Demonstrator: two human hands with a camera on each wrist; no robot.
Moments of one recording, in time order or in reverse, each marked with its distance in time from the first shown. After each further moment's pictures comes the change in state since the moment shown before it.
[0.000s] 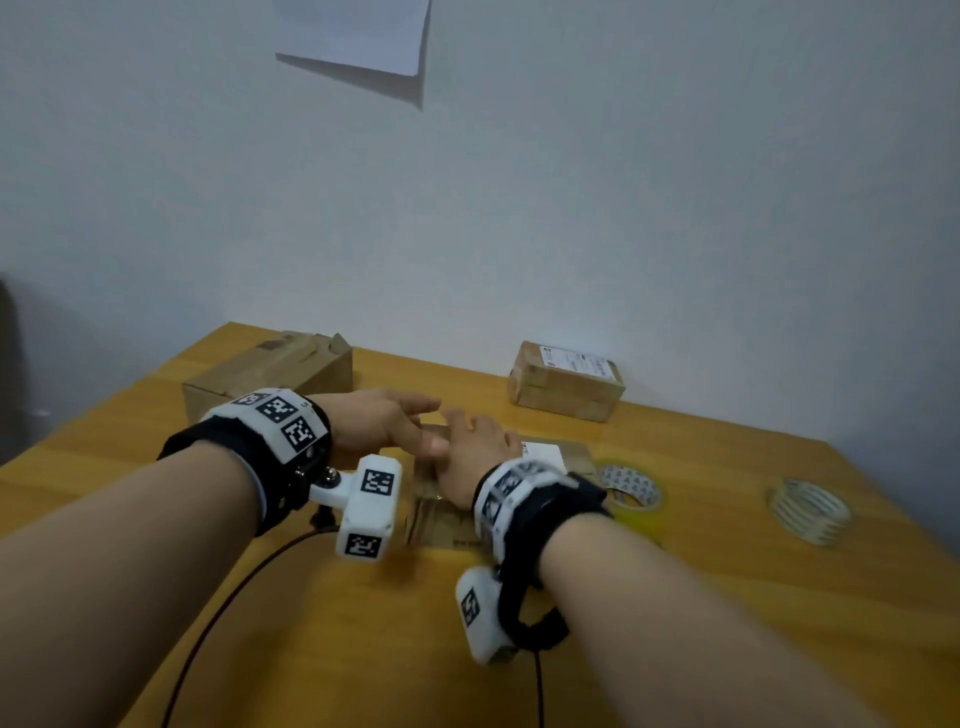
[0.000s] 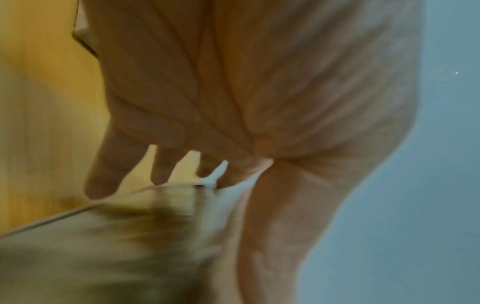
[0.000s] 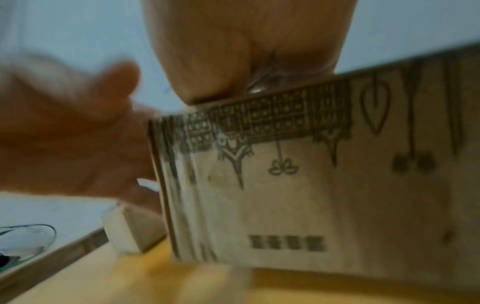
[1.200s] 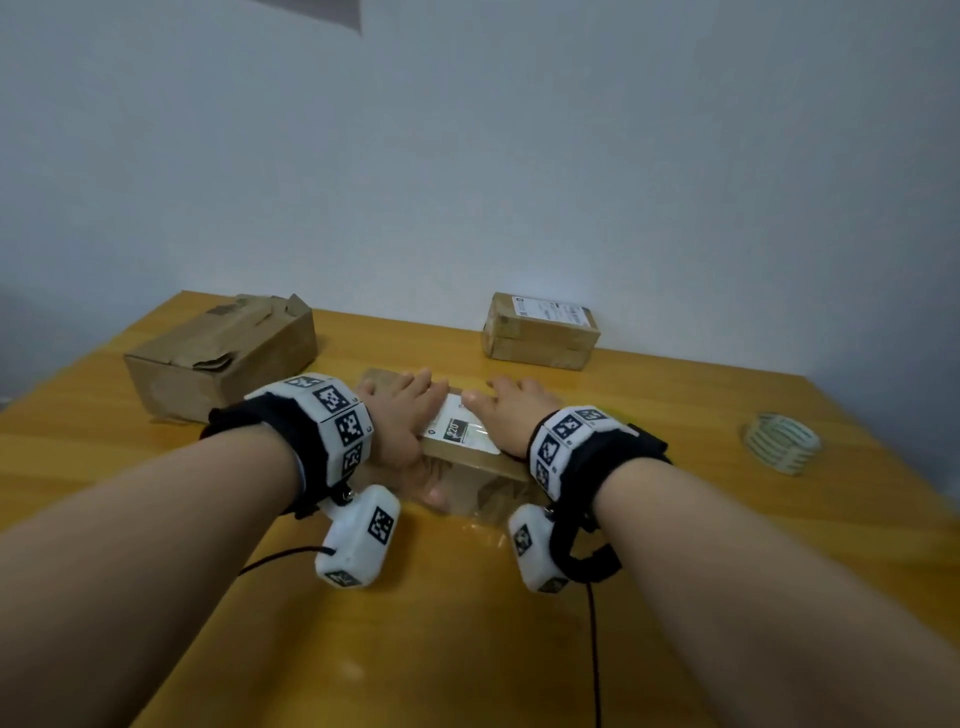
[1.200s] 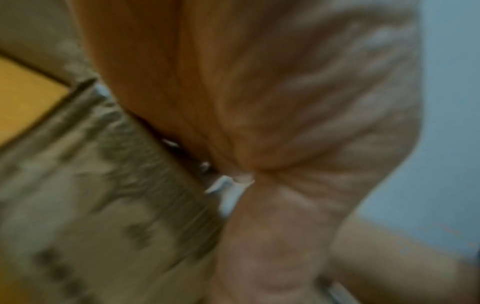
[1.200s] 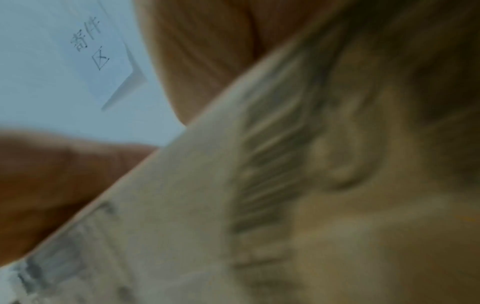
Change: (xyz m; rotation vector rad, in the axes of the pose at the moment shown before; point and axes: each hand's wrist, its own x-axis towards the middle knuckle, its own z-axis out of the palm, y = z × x) left_hand 0.022 0.018 0.068 1.181 0.026 -0.059; right_hand 0.011 0.083 0.002 0.136 -0.089 0.235
